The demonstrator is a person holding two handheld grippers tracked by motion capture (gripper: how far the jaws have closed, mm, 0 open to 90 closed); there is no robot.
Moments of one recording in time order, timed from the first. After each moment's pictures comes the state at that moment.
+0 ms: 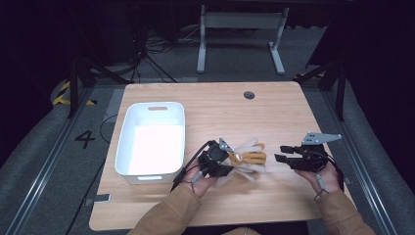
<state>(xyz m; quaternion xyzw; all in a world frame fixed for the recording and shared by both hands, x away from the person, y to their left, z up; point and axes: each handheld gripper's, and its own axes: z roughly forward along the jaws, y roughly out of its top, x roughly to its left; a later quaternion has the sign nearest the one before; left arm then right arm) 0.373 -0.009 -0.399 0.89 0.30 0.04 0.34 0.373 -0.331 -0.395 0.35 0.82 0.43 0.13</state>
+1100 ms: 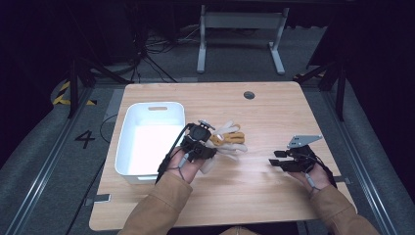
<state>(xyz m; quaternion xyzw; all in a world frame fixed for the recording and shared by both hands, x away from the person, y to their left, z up) 0.399 0.034 -0.353 0.85 0.43 0.03 0.30 0.389 -0.317 -0.426 0.33 0.87 0.35 0.12</state>
